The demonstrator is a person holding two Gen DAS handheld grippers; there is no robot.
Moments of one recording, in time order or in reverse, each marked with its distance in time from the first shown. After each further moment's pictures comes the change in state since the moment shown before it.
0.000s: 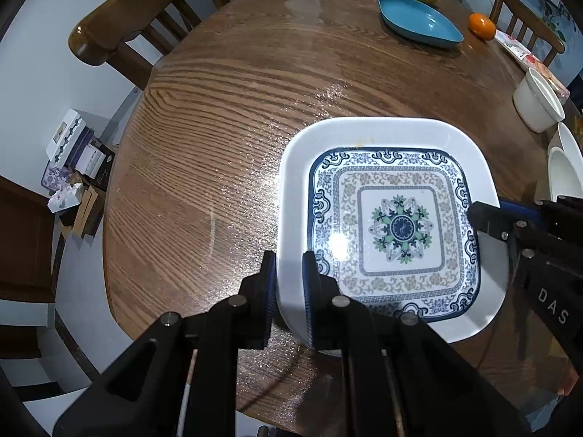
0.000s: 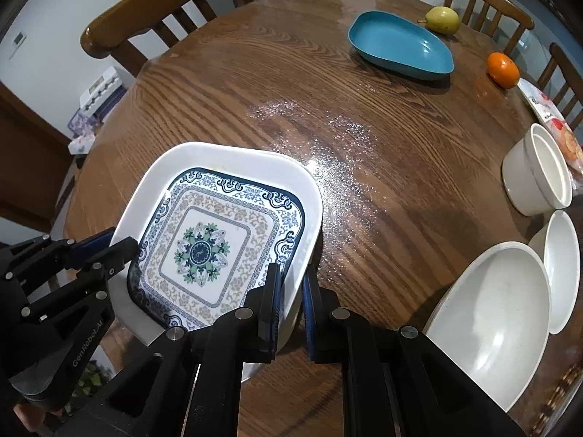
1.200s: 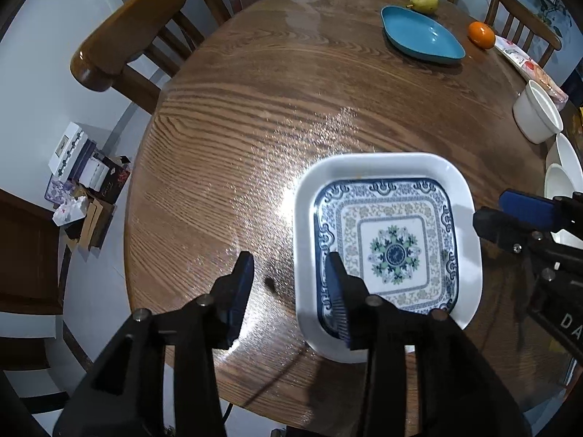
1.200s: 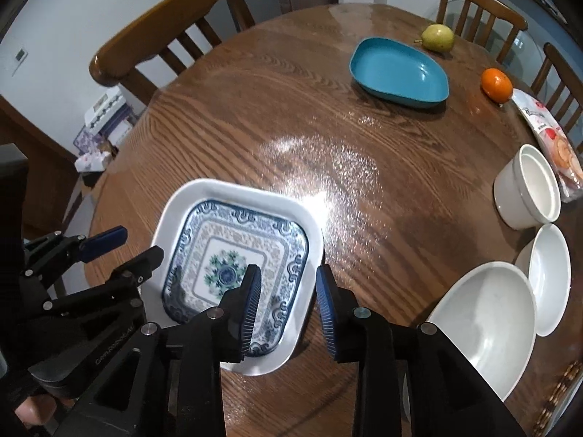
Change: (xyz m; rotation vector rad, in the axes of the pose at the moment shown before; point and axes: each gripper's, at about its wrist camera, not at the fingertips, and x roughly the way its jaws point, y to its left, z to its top) left arm -0.013 0.009 0.025 0.028 -0.019 0.013; right arm -0.028 0.002 0.018 0.036 -0.049 0.033
